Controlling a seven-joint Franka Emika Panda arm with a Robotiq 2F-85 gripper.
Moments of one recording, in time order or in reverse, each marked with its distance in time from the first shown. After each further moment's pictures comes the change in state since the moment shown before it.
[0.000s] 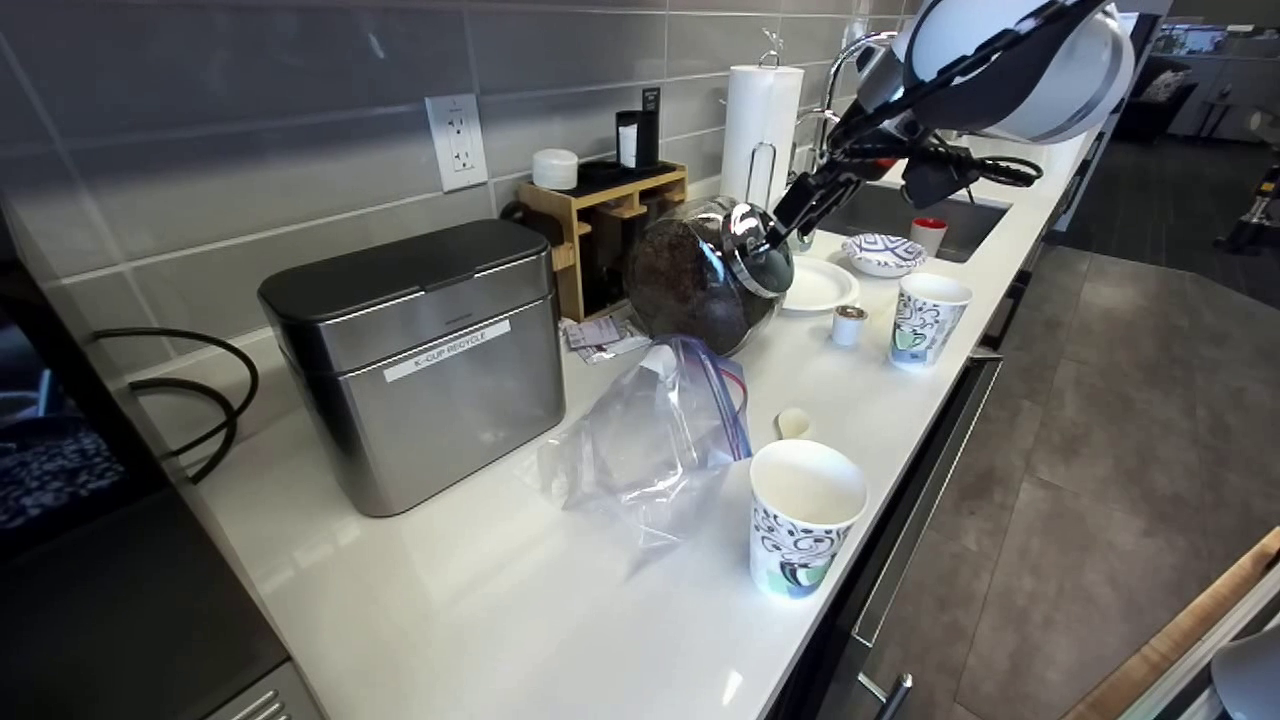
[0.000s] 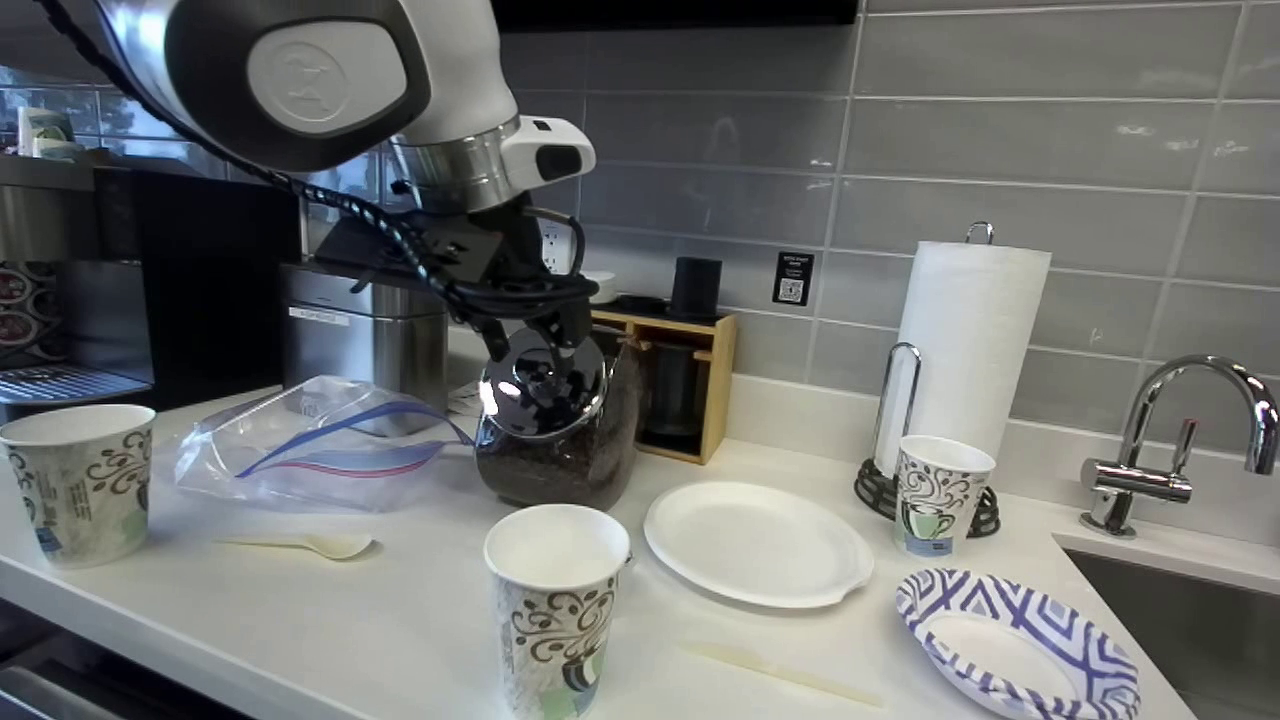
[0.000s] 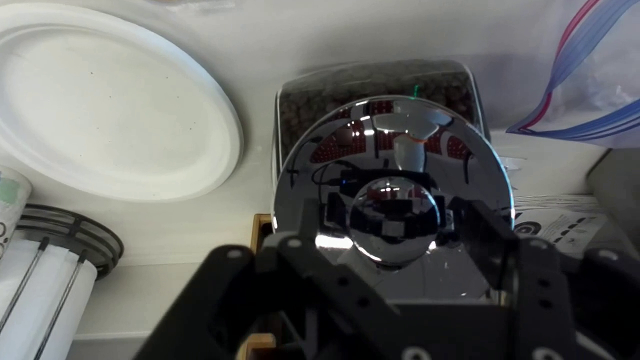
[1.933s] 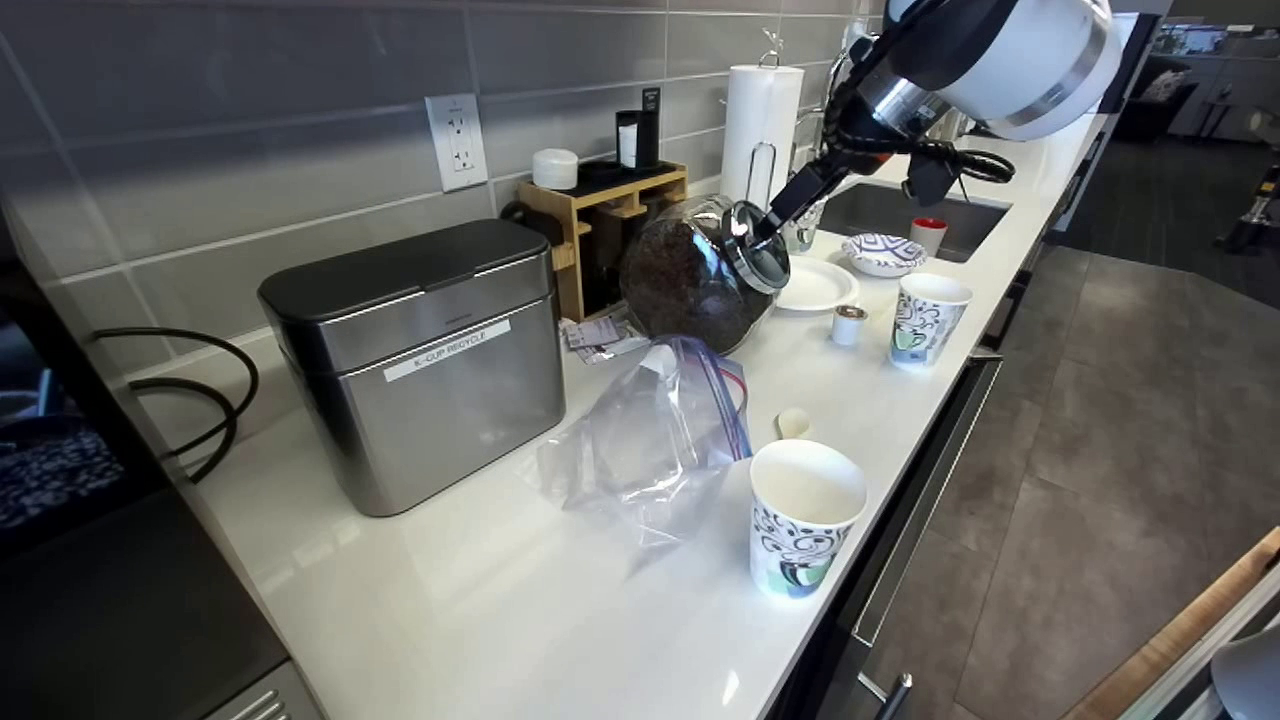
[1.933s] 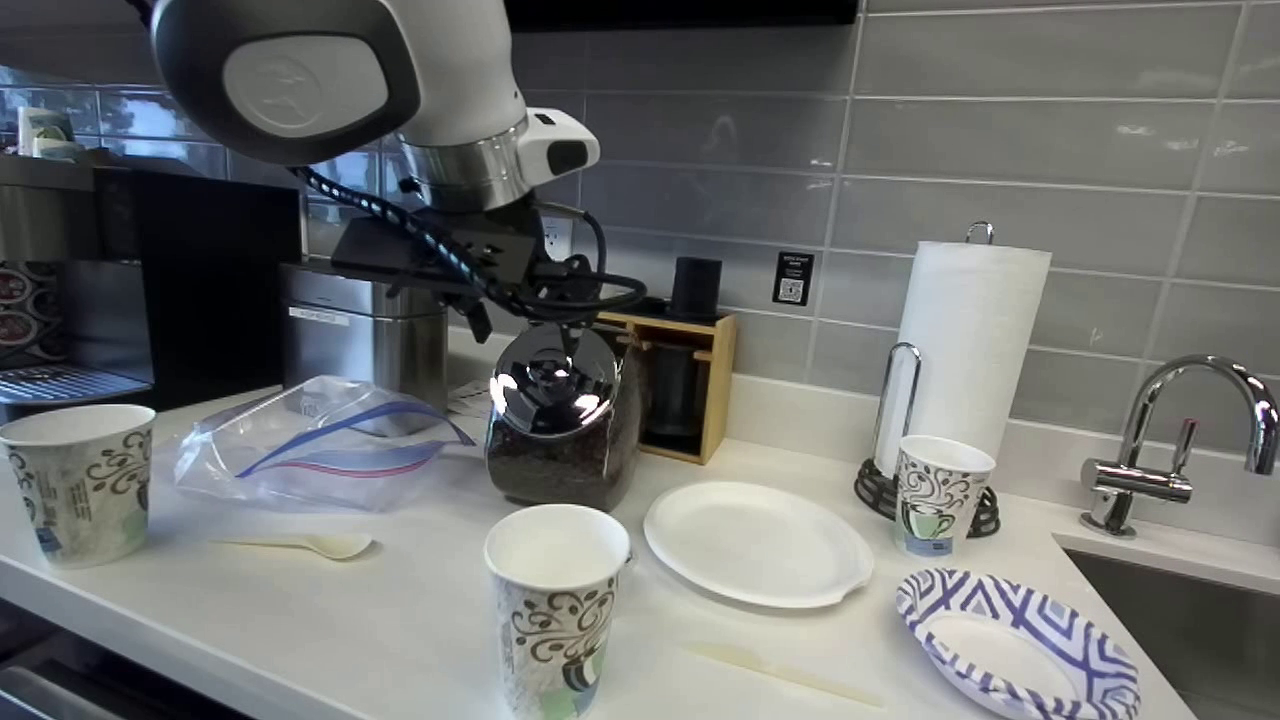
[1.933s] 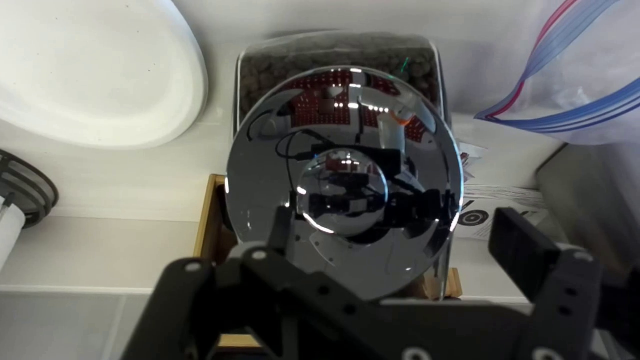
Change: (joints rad) arm 0.110 0.009 -0.072 0.035 0.319 0.000 -0.431
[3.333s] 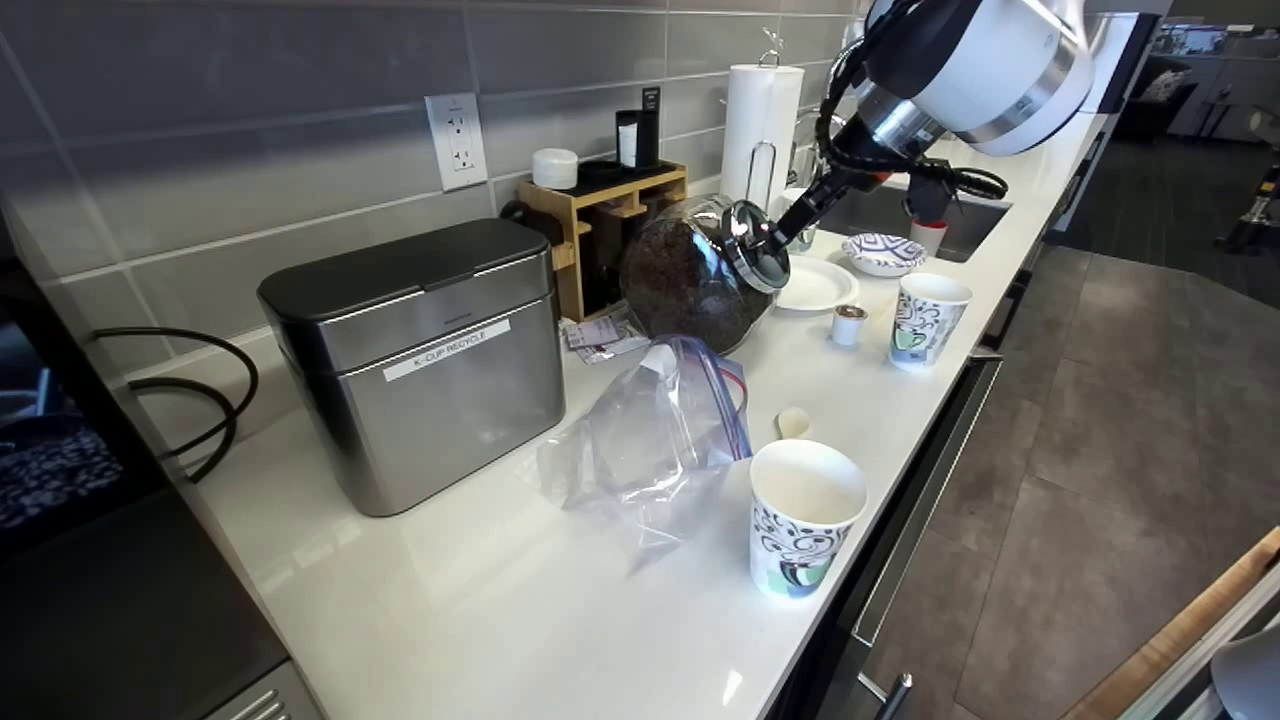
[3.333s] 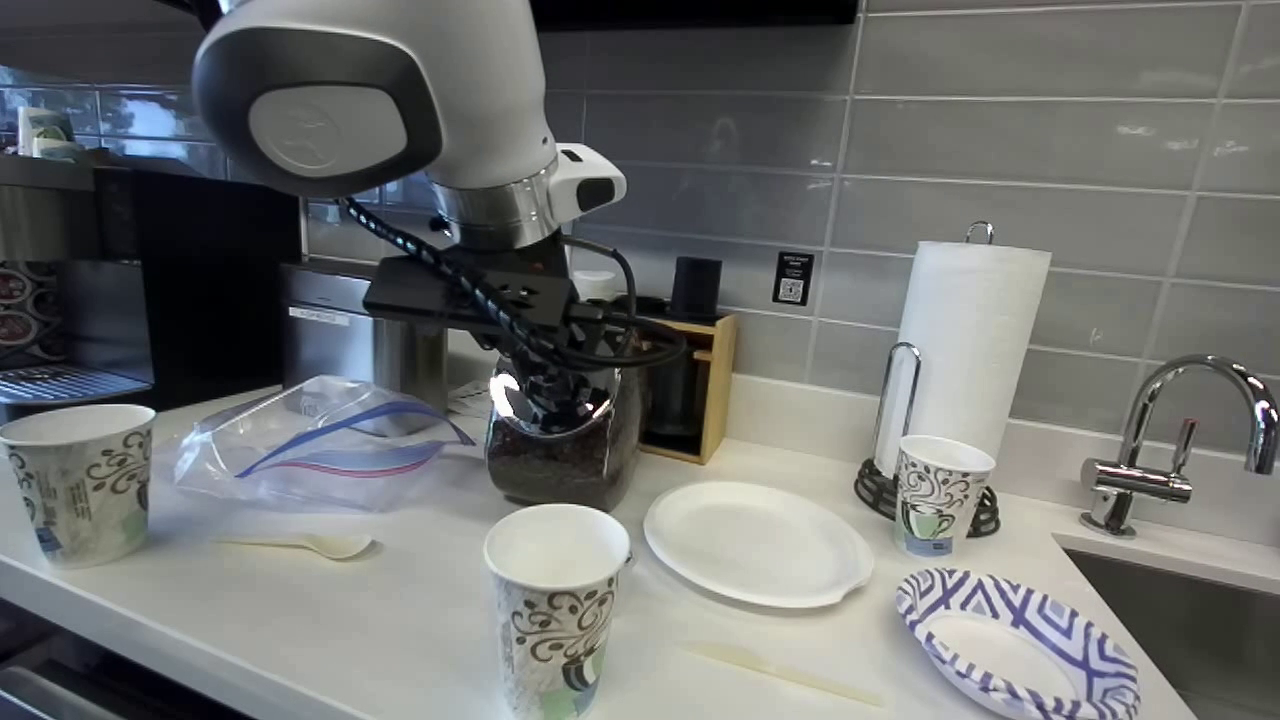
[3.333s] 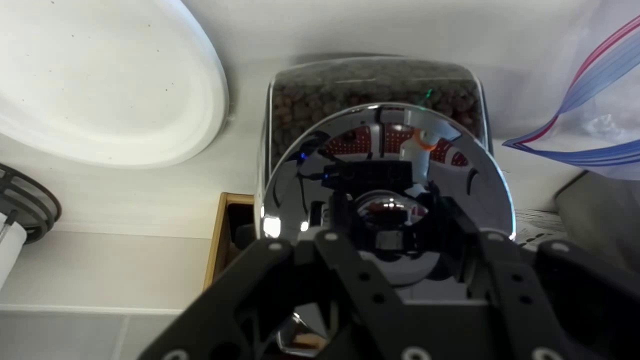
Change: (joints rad) arm 0.003 0.067 -0.033 0.030 0.154 0.000 -0.198
